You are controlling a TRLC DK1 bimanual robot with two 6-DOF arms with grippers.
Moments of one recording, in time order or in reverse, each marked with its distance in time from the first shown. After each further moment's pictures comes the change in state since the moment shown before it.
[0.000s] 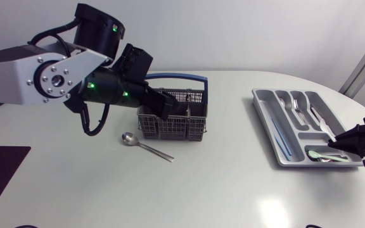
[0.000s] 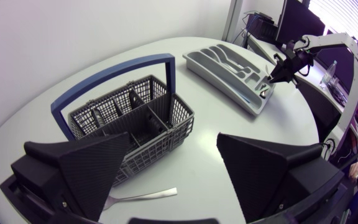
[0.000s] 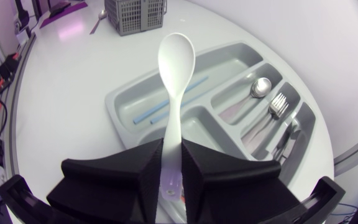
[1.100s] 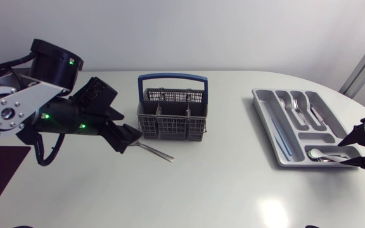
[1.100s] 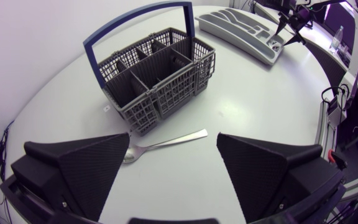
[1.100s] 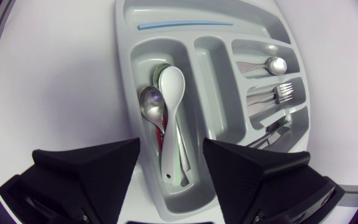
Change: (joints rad) left arm 0.150 -0.219 -0.251 -0.124 0.000 0.243; right arm 0.035 -0.054 -0.083 0.246 0.372 -0.252
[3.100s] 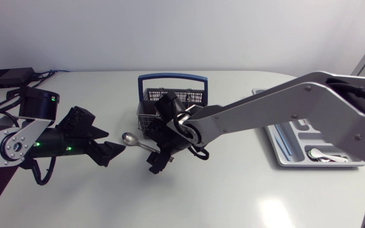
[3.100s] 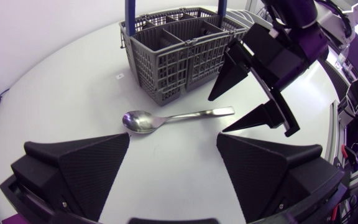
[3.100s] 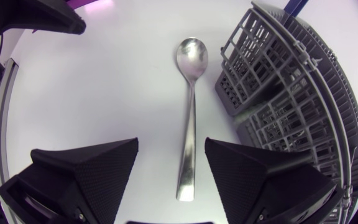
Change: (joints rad) left arm 0.276 0.060 -0.271 0.311 0.206 0.073; right arm 1.541 0.193 0.058 0.611 0.241 1.721
